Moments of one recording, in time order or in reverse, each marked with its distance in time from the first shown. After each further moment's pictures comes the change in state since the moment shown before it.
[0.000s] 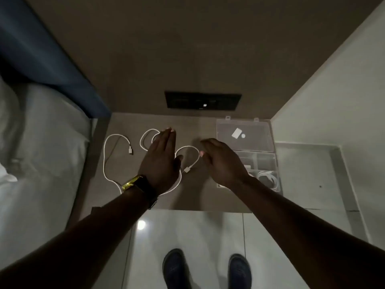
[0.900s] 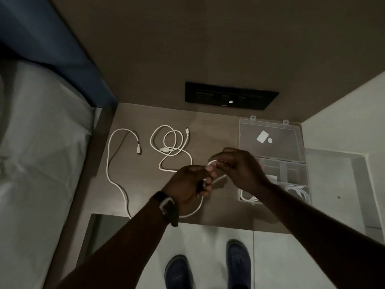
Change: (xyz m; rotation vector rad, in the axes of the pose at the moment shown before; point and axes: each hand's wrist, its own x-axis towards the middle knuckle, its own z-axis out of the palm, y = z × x) left_hand 0.014 -0.021 0.049 -1.571 -0.409 -0.747; right_hand 0.048 0.034 0.052 0.252 -0.050 -0.125
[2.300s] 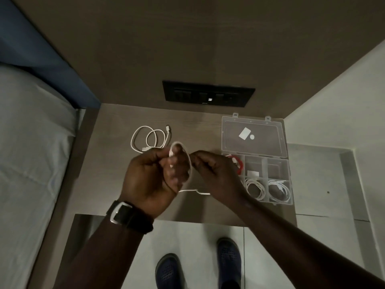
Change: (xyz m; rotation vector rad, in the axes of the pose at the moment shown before) left_hand -0.046 0.038 0.034 -0.577 -0.313 0.088; right_hand -0.030 -0.044 -0.010 0.351 0.154 0.051
